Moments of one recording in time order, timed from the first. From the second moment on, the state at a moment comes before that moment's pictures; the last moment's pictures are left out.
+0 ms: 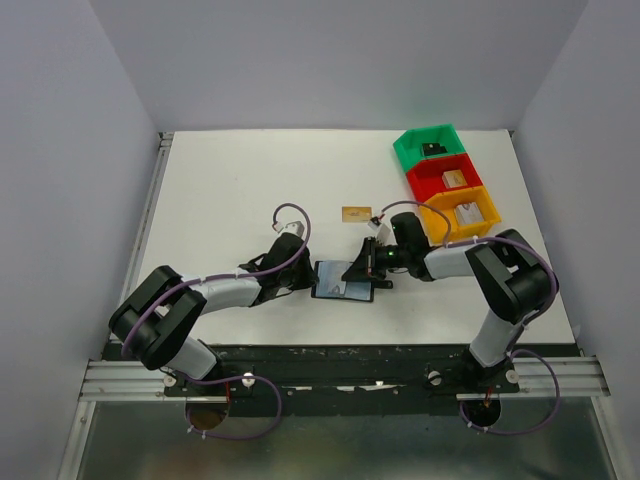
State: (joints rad) left arm -0.70 1.48 0.57 0.15 0.00 -0.79; right arm 0.48 1.76 0.67 0.37 -0.77 0.78
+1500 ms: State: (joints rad) left arm -0.69 1.34 0.47 0.09 -0.02 -0.79; right arm 0.45 1.59 0.63 0.15 -0.68 0.67
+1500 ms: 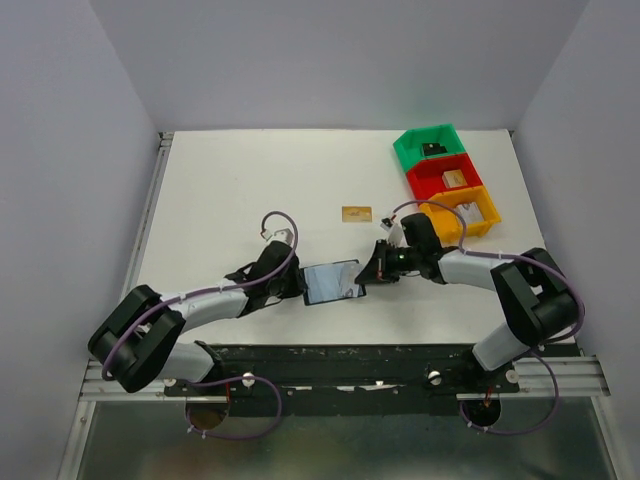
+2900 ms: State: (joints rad) left arm -0.47 0.76 0.55 0.24 0.89 -0.62; right arm 0.68 1.31 1.10 -0.53 -1.02 0.19
